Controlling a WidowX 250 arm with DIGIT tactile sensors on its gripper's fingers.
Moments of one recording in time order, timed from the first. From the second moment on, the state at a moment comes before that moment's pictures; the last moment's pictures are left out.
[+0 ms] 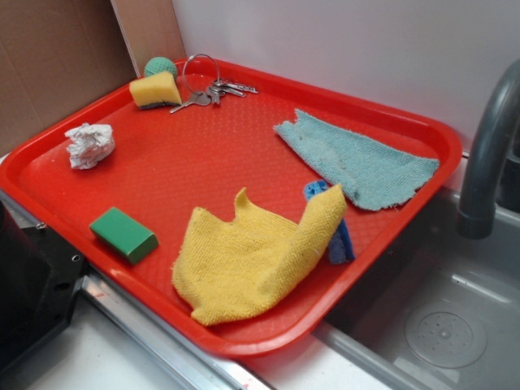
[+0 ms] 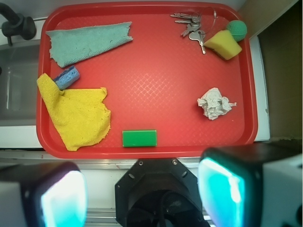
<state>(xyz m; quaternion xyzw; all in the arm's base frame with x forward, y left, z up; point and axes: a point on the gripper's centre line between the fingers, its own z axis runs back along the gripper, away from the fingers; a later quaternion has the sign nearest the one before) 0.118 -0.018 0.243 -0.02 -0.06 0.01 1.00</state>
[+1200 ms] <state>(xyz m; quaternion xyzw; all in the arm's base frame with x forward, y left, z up) 0.183 0.082 0.098 0.10 -0.10 0.49 0.86</state>
